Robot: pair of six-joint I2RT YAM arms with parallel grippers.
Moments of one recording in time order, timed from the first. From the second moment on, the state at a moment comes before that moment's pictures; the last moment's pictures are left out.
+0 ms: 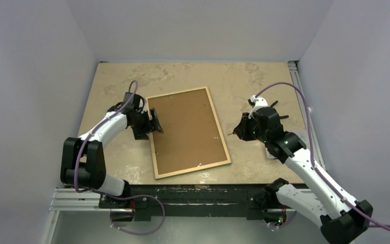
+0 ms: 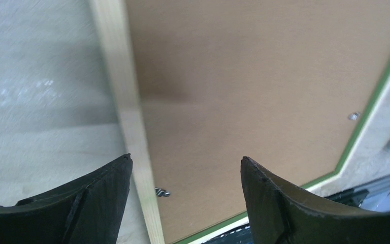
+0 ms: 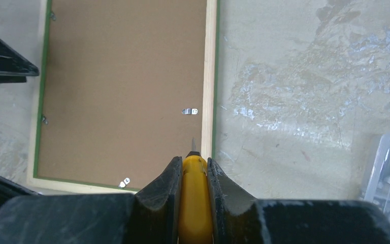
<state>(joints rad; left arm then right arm) -0.16 1.47 0.95 -0.62 0.30 -0.47 0.50 0.92 0.82 -0.55 0.02 0.39</state>
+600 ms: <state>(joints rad) -0.15 1.57 0.86 -0.57 0.20 -0.72 0.50 0.68 0.74 -0.60 -0.02 0.45</state>
